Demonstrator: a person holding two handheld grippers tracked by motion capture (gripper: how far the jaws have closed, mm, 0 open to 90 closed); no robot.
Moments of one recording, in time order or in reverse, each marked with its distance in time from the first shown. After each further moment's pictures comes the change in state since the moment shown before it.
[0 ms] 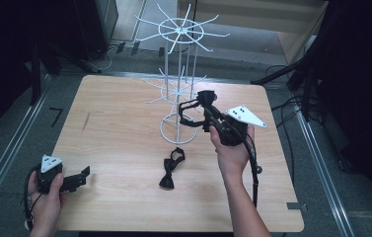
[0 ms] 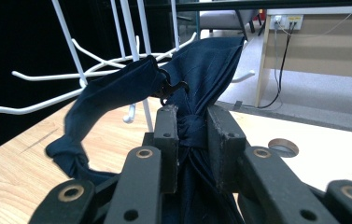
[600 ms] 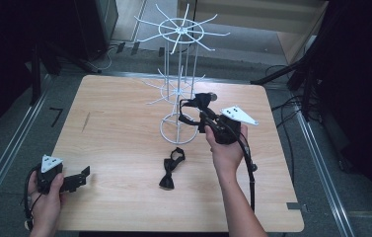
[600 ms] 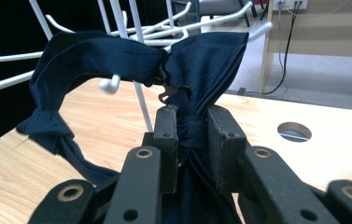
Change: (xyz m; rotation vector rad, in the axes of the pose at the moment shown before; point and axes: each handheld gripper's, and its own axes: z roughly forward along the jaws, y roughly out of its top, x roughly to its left) left arm 0.000 0.000 0.000 0.001 0.000 0.003; right arm -0.004 -0.017 0.022 0.046 0.000 0.046
